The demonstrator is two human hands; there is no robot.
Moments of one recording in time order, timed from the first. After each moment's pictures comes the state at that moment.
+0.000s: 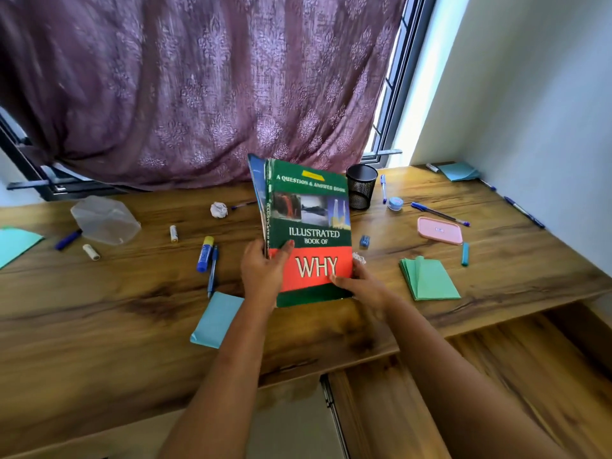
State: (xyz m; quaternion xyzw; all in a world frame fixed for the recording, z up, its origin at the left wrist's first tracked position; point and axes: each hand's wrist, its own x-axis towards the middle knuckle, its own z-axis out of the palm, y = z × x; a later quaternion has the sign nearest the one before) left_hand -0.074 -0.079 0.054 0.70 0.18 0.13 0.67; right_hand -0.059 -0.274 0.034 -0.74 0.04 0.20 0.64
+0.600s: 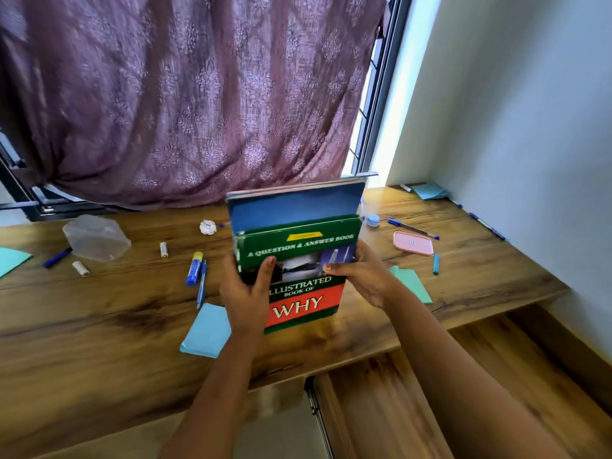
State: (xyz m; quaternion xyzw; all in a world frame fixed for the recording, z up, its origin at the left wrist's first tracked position) left_hand -0.129 -0.088 0.075 0.65 -0.01 0.39 0.65; right_hand -0.085 -0.281 0.111 -0.65 -0.09 0.09 0.75
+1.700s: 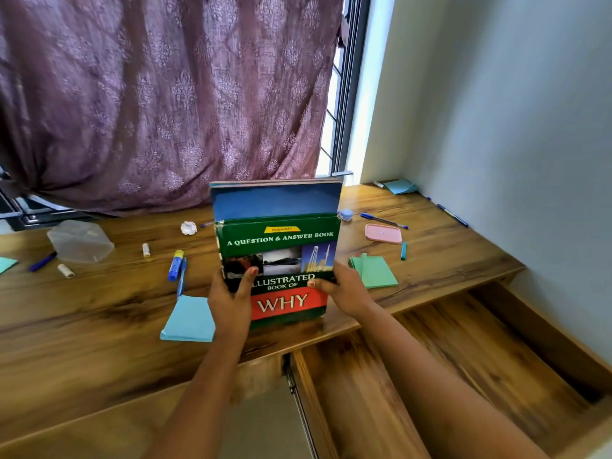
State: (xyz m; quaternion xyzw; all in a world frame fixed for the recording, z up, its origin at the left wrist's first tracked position) left_hand -0.168 -0.112 0.061 0.71 0.11 0.26 0.65; right_hand -0.138 -0.314 0.077 -0.88 -0.07 0.00 0.47
